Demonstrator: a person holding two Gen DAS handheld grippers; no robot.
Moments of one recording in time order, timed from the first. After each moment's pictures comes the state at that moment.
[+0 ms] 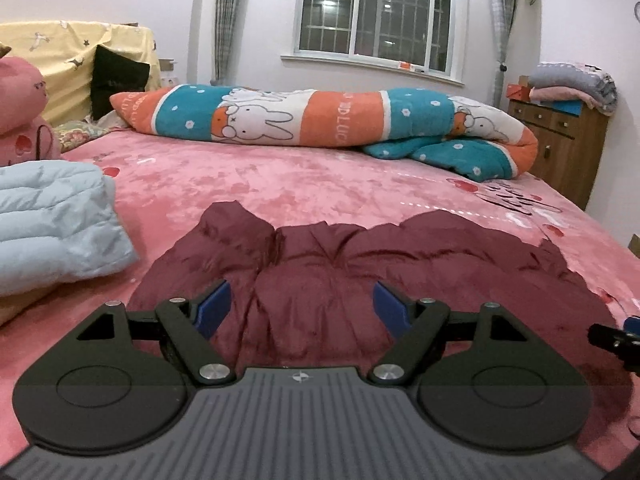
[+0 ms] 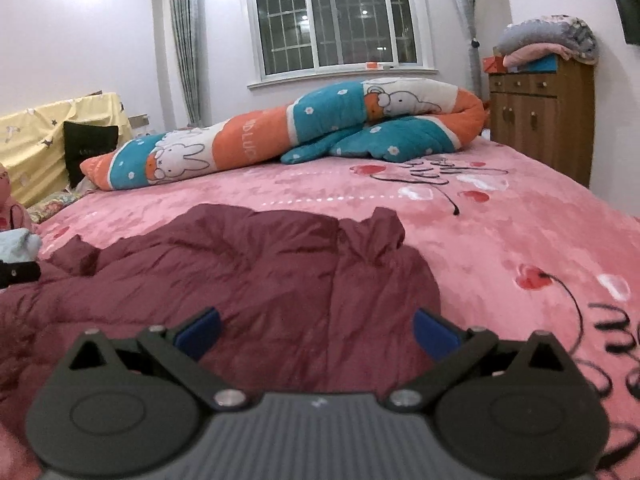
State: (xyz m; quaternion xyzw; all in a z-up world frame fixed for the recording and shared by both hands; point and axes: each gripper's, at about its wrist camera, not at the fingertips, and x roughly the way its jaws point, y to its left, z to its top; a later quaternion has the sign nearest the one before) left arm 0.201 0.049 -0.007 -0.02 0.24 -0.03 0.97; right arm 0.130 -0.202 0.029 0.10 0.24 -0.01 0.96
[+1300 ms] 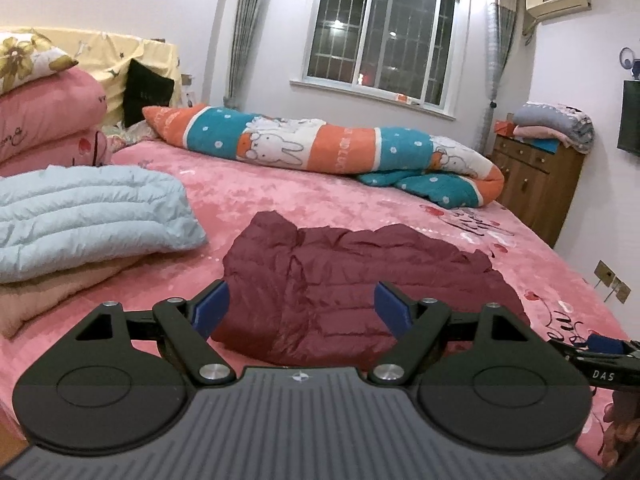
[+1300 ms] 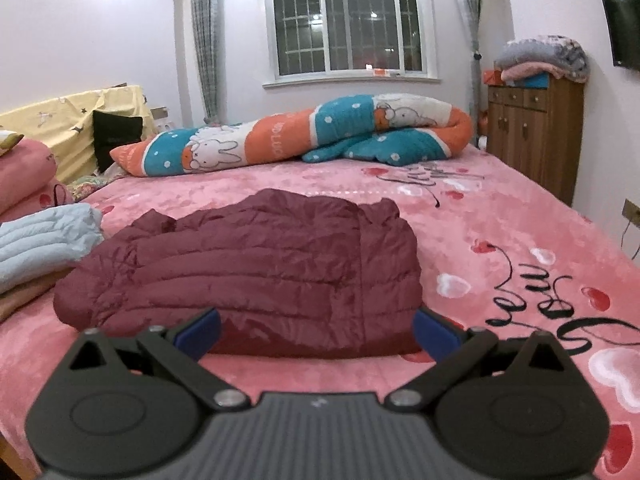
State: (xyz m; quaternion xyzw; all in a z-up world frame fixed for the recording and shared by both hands) left arm 0.055 0.093 0.050 -0.05 0.21 -0.03 0.98; right arm -0.018 -0.151 0.087 0.07 0.24 -0.02 0.97
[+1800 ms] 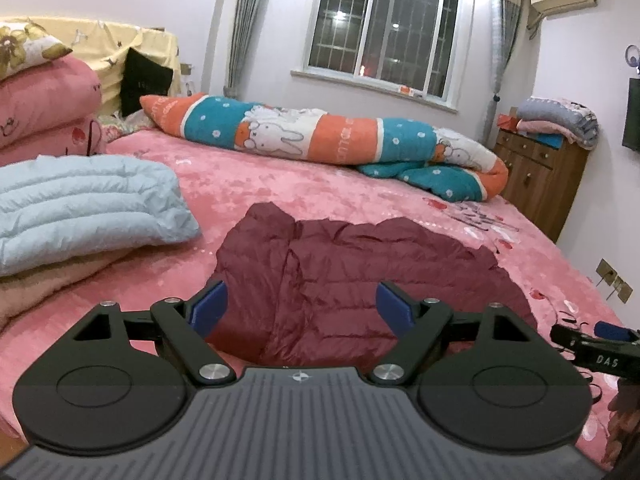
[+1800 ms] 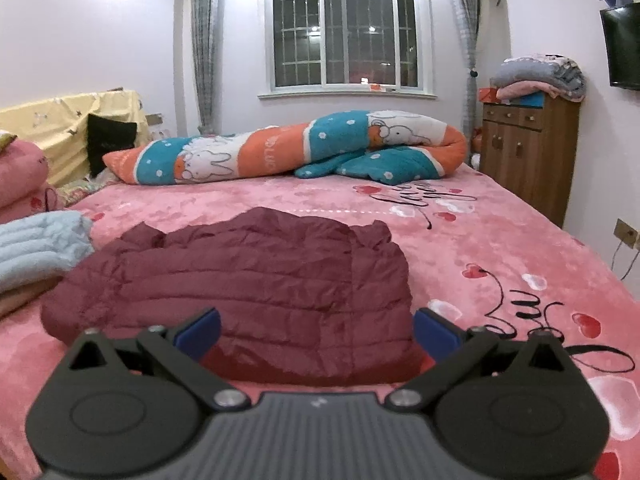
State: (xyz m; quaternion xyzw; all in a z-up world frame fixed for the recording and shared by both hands) left arm 0.085 0.090 0.031 -0.06 0.23 -0.03 0.97; right arm 0.007 -0.157 0.086 0.05 0.23 -0.04 0.97
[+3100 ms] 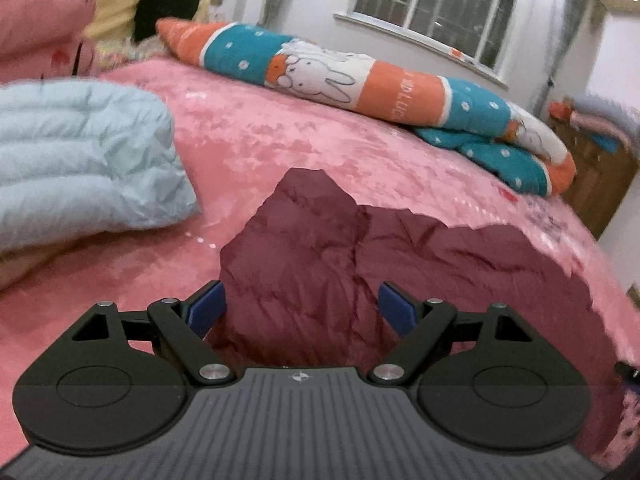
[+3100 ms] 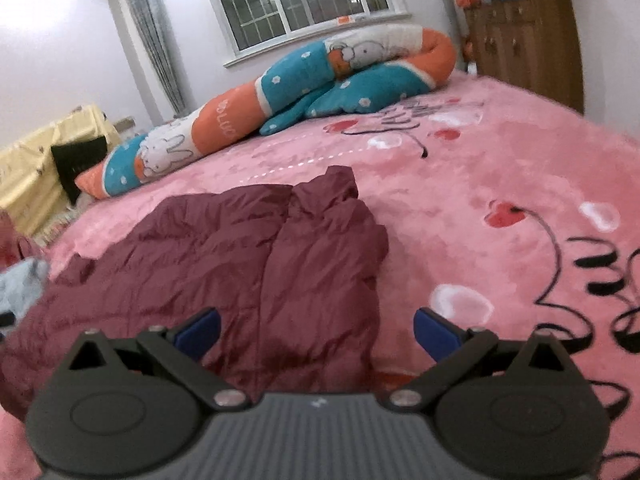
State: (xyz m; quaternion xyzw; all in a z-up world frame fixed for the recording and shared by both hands) left arm 0.241 0.136 -0.017 -0.13 0.31 0.00 0.94; right arm 0.137 -0.267 0.016 0.21 0.30 0.00 0.93
